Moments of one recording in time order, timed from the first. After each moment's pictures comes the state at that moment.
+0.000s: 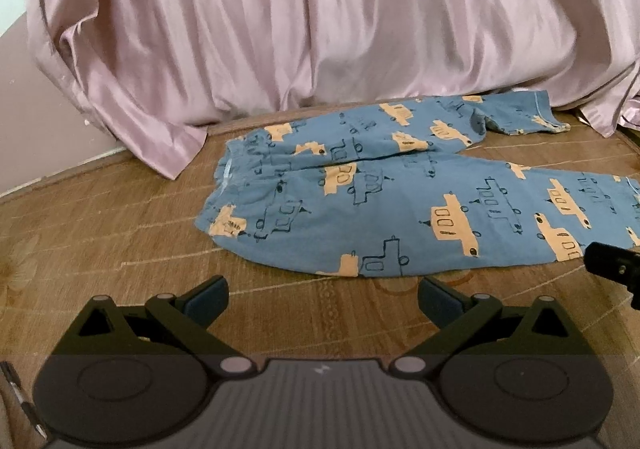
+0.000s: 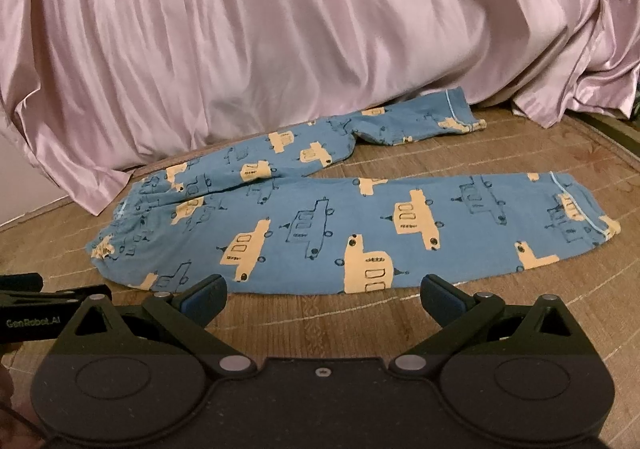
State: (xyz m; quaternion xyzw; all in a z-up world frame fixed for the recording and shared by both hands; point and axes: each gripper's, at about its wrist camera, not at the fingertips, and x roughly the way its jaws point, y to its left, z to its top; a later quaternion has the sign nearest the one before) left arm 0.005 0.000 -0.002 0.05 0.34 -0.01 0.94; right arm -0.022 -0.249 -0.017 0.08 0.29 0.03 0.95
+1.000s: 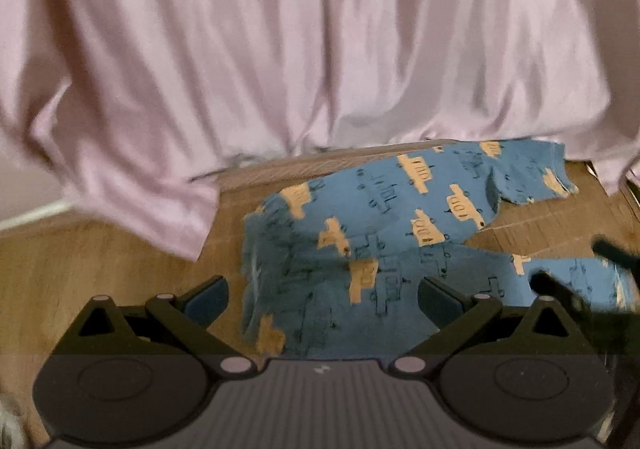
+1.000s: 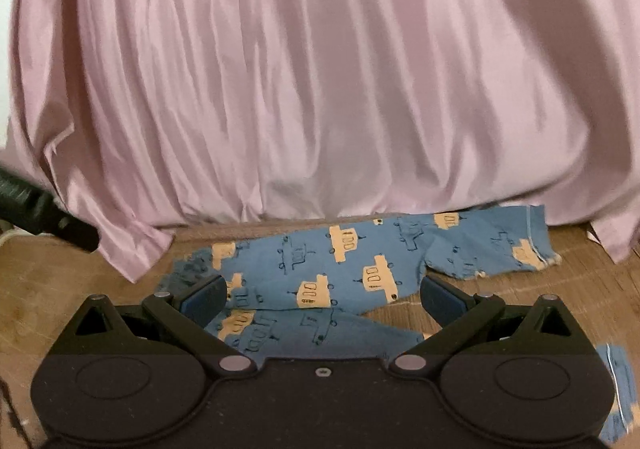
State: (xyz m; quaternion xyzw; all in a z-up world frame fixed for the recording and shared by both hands) left arm 0.152 0.030 0.154 0.05 0.44 -0.04 0.90; right arm 0.113 -0.219 0.093 0.03 0.28 0.12 0.95
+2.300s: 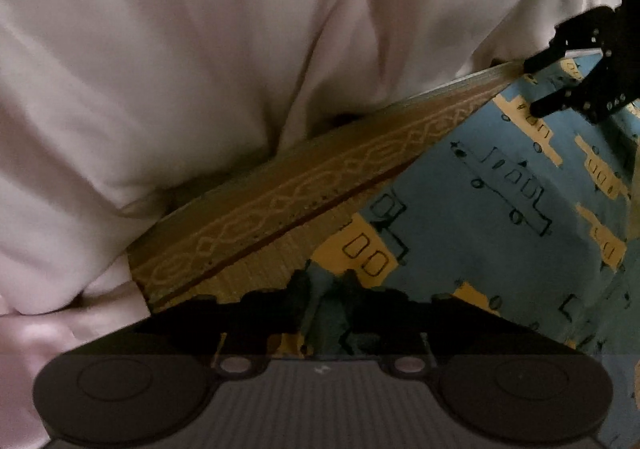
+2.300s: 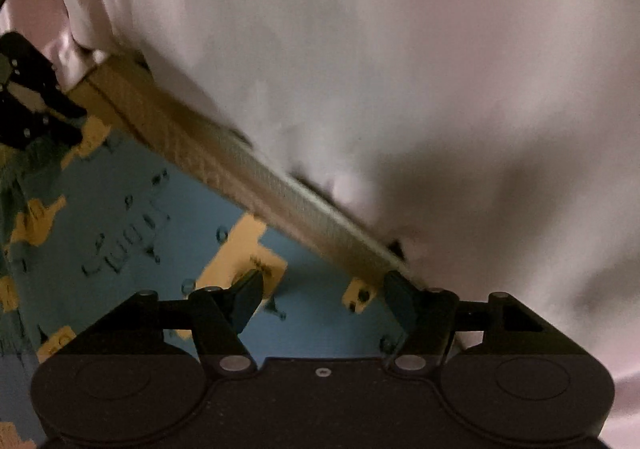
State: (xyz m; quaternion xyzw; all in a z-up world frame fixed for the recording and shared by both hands) left arm 0.404 0.093 -0.029 0.13 0.55 -0.17 0.81; right arm 0.481 -0.212 -0.030 -0.22 0.46 0.33 0.79
